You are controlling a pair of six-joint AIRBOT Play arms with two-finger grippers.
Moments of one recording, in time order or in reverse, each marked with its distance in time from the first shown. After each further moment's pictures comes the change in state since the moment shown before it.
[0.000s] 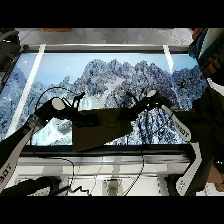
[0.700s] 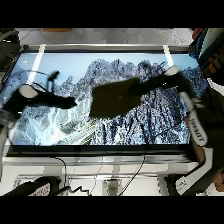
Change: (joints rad) left arm 0.276 0.124 0.187 0.126 -0.001 0.147; right arm -0.262 0.187 0.328 0.022 0.046 0.134
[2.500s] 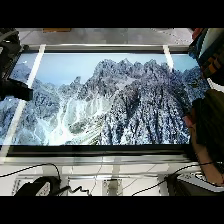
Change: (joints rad) left arm 0.102 0.309 0.096 0.473 0.031 0.126; right arm -1.132 0.505 0.130 -0.468 0.310 0.559
